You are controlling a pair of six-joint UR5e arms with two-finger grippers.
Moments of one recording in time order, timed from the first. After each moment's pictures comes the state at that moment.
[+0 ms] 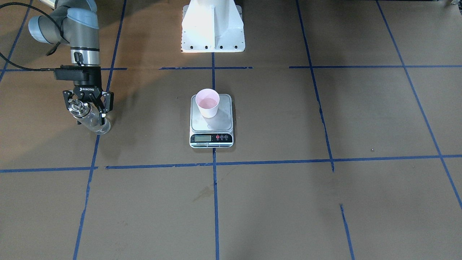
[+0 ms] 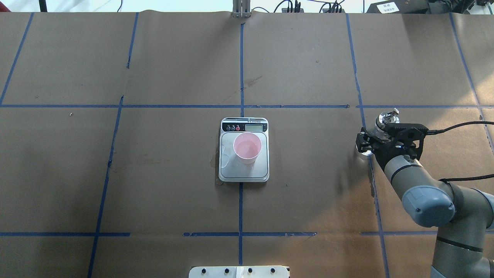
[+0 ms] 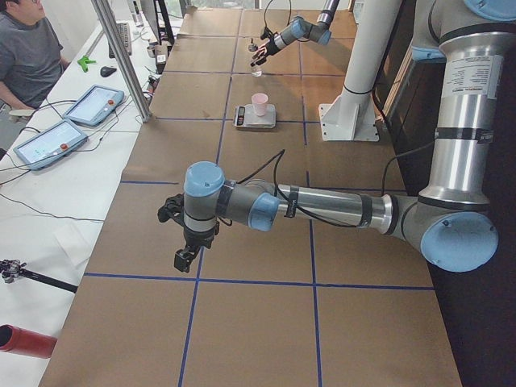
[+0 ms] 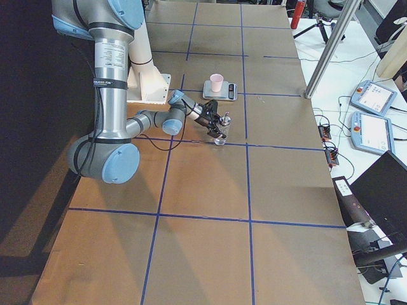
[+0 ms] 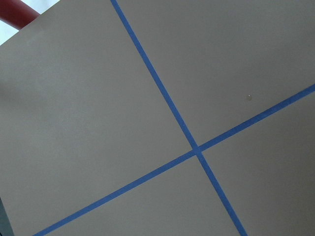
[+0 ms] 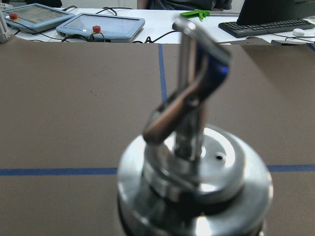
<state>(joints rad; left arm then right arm) -1.53 -1.61 -1.63 -1.77 -2.18 0.29 0.36 -1.63 1.88 -0.94 0.94 1.32</state>
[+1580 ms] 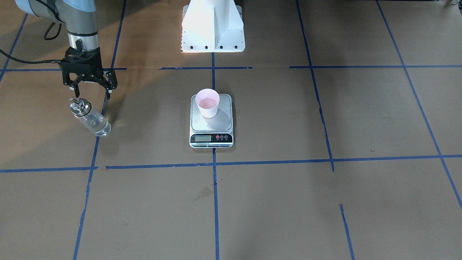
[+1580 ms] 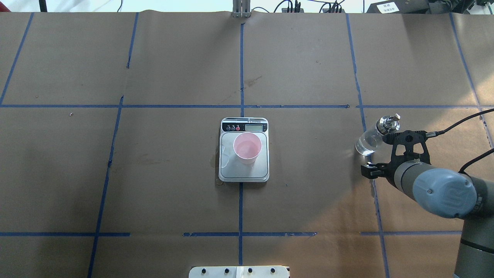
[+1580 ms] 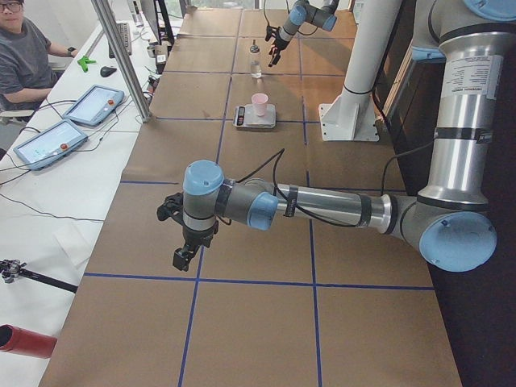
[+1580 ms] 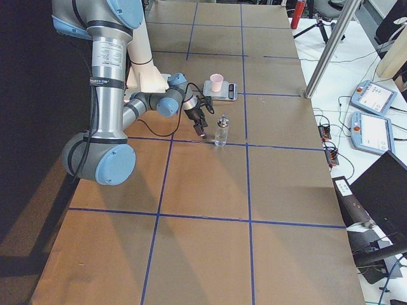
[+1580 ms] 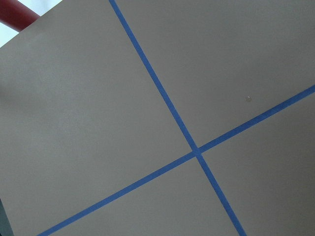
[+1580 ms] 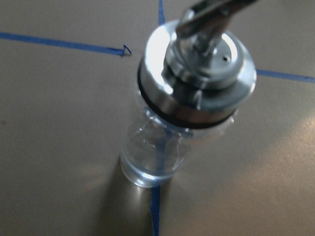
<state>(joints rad) -1.53 -1.61 -1.64 -1.77 -2.18 0.29 0.42 -1.66 2.17 -1.45 1.44 1.20</state>
